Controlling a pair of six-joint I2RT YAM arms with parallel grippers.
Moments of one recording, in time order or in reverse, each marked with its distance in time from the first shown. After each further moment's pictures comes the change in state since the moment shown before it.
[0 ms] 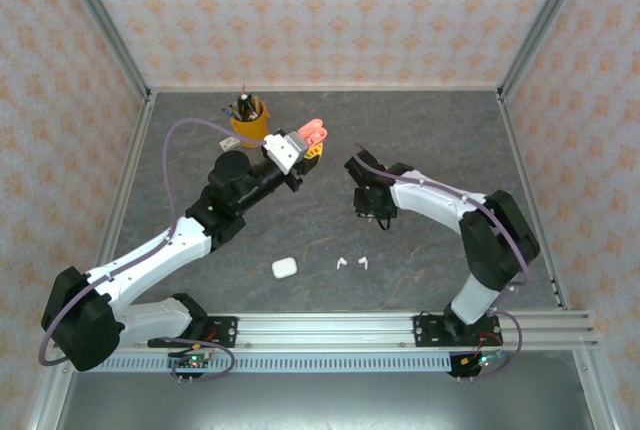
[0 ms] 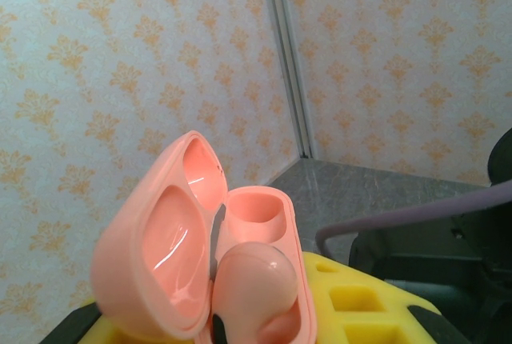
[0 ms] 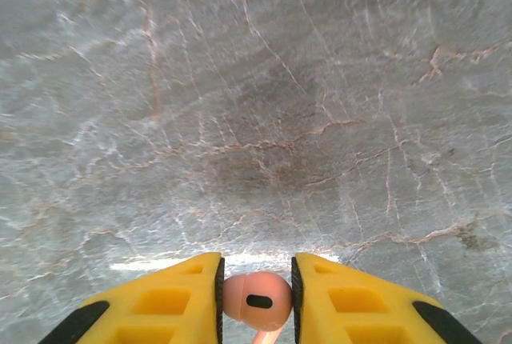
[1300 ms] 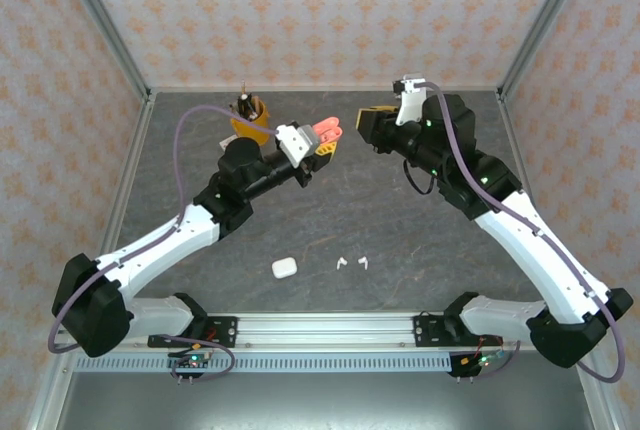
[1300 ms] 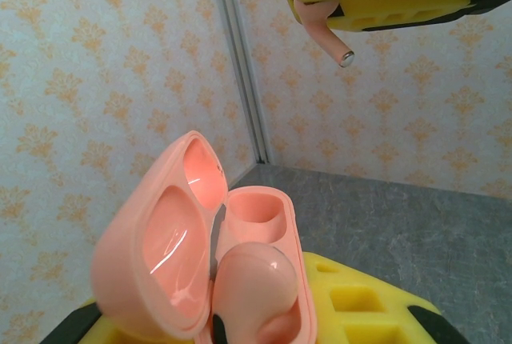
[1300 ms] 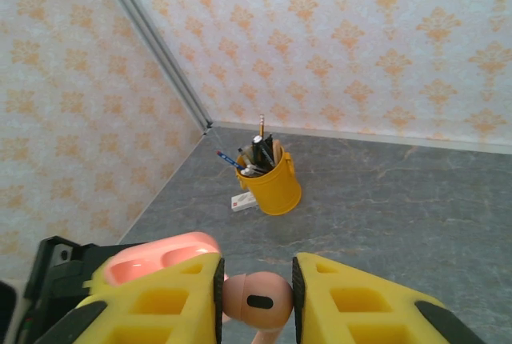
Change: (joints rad) left arm -0.002 0.095 0.113 -0.051 0.132 -0.027; right arm 0.000 -0.488 0.329 0.222 -0.155 -0.323
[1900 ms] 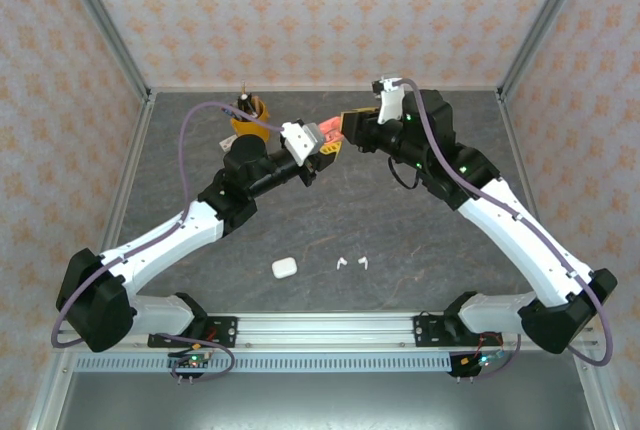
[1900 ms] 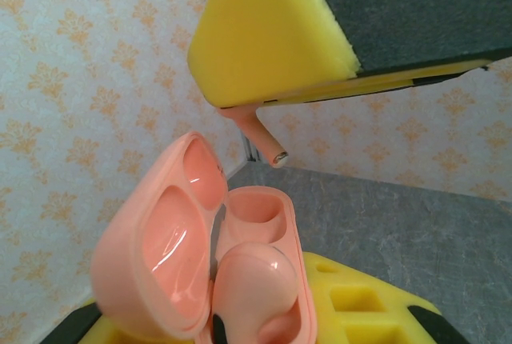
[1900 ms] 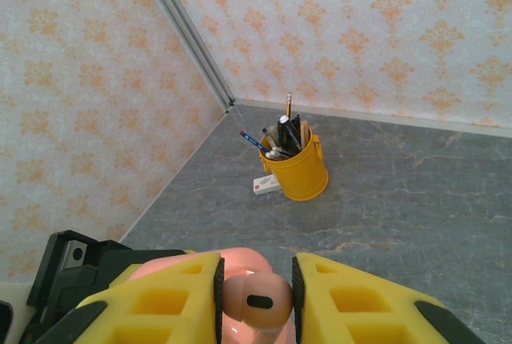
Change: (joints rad) left arm -0.010 0.026 0.028 -0.014 0.004 -0.018; right arm 0.015 0.084 0.001 0.050 -0.072 0.001
